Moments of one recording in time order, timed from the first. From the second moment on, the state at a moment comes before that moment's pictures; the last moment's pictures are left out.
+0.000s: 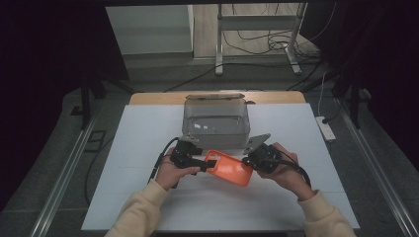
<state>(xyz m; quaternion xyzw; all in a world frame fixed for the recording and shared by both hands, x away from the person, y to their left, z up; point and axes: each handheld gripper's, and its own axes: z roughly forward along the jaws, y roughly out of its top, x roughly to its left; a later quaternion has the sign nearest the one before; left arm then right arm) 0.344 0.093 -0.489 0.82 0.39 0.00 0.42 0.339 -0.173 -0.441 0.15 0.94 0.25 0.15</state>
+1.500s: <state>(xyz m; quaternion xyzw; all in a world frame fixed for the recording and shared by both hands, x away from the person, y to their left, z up) 0.349 0.093 -0.496 0.83 0.38 -0.03 0.41 0.337 -0.171 -0.442 0.15 0.94 0.25 0.16</state>
